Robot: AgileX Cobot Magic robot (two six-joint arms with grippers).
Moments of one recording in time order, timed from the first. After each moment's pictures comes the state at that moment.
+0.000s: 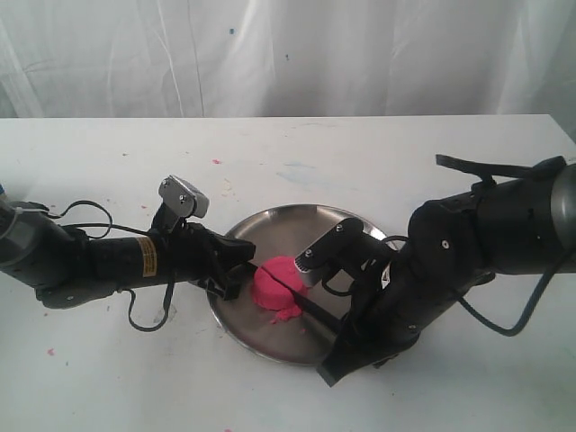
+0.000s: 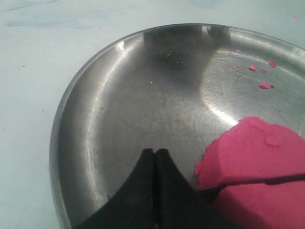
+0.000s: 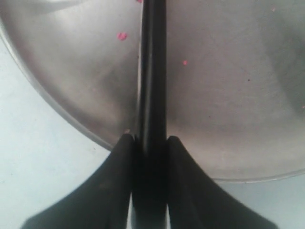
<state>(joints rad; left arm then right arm) -0.24 2.13 -0.90 0.85 -0.87 -0.50 0.61 1.71 -0.82 0.18 0.46 -0.31</state>
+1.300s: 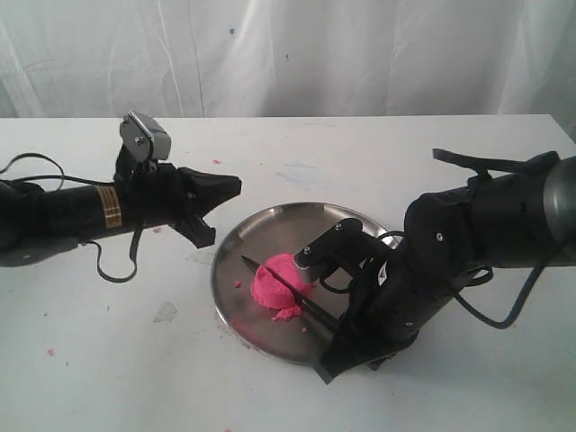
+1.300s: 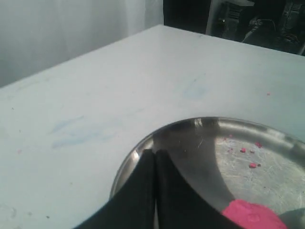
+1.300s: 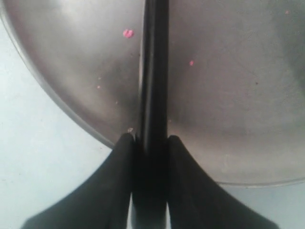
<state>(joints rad) -0.15 1.95 -0.90 0.94 -0.99 -0.50 0.61 1.72 -0.84 0.19 0.52 -0.31</state>
